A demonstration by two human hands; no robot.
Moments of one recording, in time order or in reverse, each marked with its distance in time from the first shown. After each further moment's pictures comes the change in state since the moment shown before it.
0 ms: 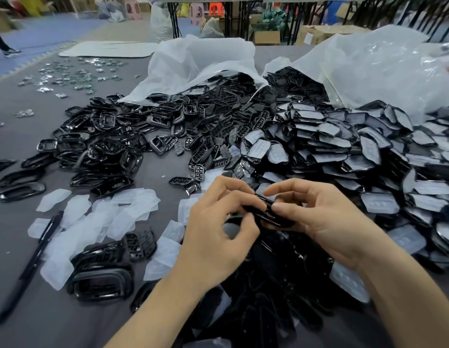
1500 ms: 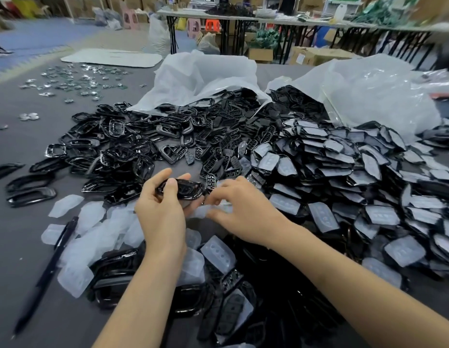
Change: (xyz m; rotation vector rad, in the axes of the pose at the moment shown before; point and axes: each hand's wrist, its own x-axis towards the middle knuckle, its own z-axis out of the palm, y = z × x) left_hand 0.021 -0.045 -0.048 -0.588 0.698 -0.727; right_hand 0.062 0.010 0.088 -1.170 -0.140 -0.484
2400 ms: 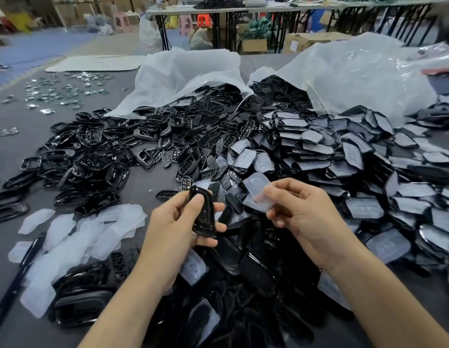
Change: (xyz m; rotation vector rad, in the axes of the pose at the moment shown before) left_hand -0.033 -0.011 0.015 0.278 -0.562 -0.118; right_hand -0.071 0.055 -0.046 1.273 0.389 0.524
